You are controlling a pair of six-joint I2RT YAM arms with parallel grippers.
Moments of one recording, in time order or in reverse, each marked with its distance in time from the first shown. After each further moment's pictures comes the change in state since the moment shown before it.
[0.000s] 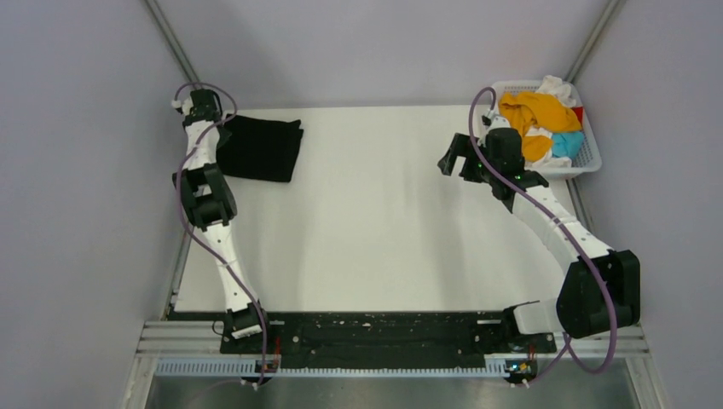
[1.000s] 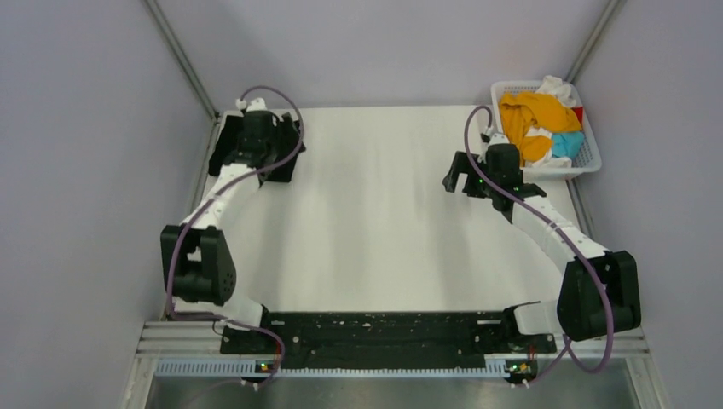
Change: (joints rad) left arm -0.369 -0.871 -0.973 0.397 0.129 0.084; right arm -0.017 -0.015 -0.122 0.027 0.011 -0.051
